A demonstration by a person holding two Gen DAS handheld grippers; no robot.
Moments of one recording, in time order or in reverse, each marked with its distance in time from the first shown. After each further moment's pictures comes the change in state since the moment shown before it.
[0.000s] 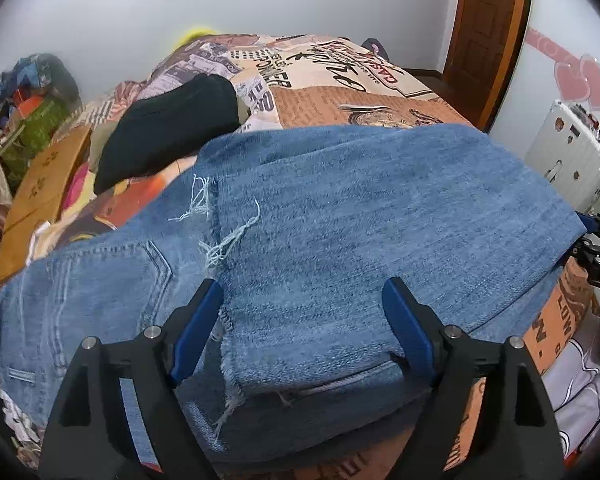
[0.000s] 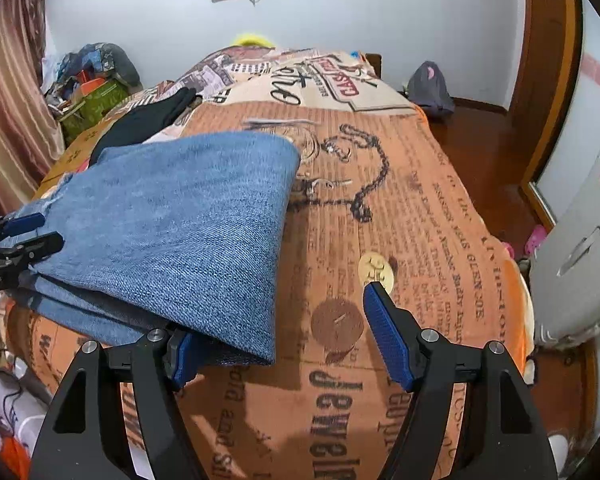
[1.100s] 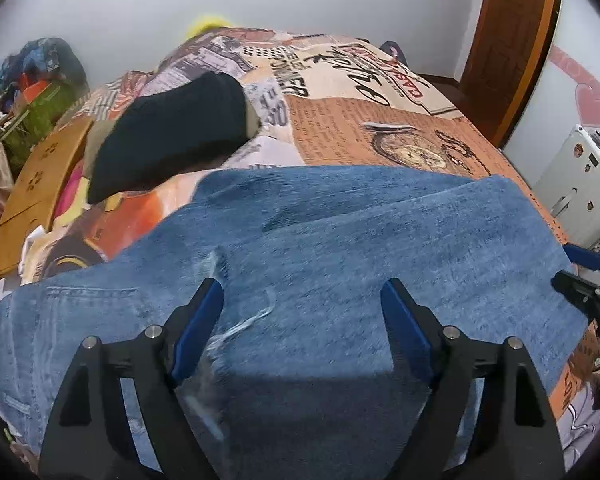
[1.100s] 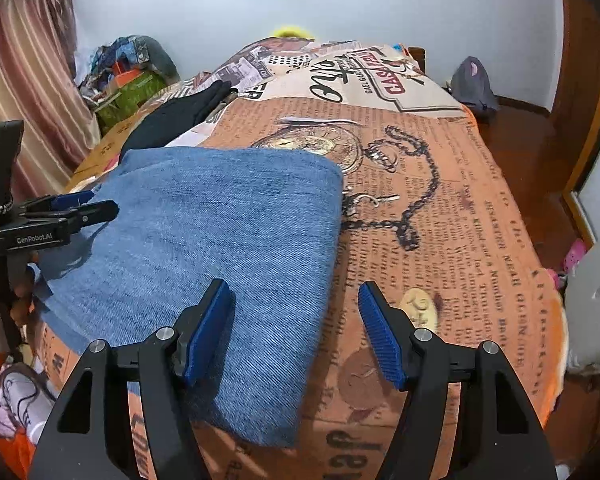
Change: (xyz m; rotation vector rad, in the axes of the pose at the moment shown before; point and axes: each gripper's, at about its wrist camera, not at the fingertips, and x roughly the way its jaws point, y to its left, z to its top) left arm 0.028 0.011 0.045 -0.051 0.007 0.042; right arm 0.026 -0.004 0.028 -0.062 0.034 0.131
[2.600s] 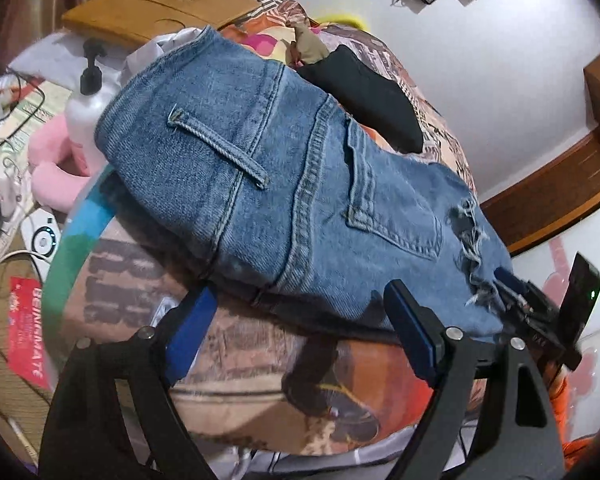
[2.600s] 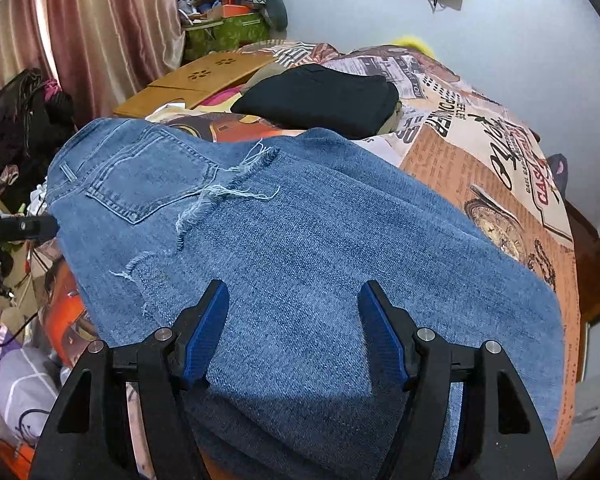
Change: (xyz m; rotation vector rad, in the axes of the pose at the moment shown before) left arm -0.070 0.230 -0.187 -0.701 -0.030 -0.231; right arm 0.059 0.187 0.031 -0.411 0.057 0.087
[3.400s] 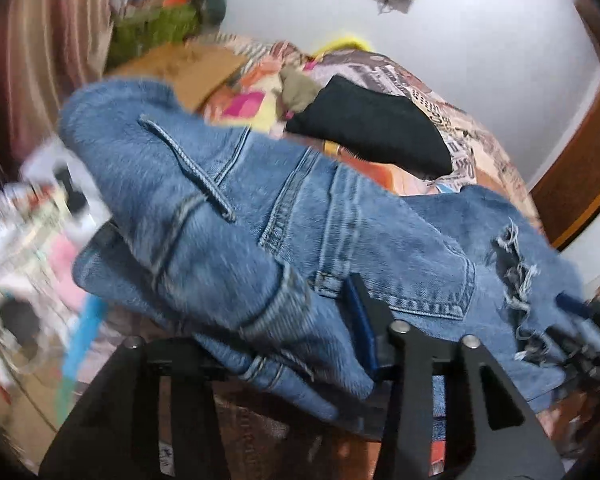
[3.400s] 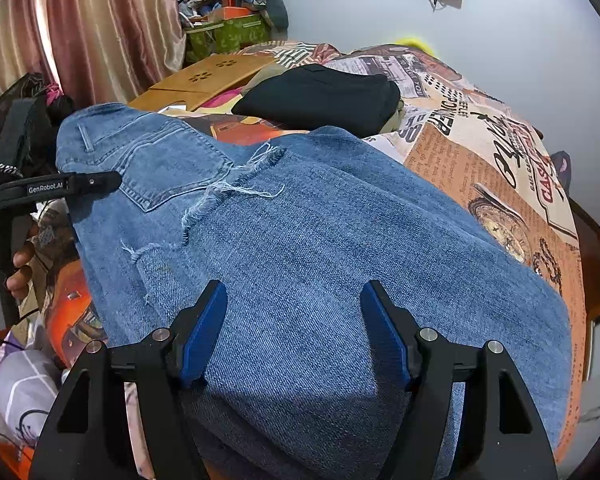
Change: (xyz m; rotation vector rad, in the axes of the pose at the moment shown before) left arm 0.039 -0.067 0.044 0.272 -0.170 0.288; right arm 0.003 -0.001 0.000 0.024 -0.006 0.024
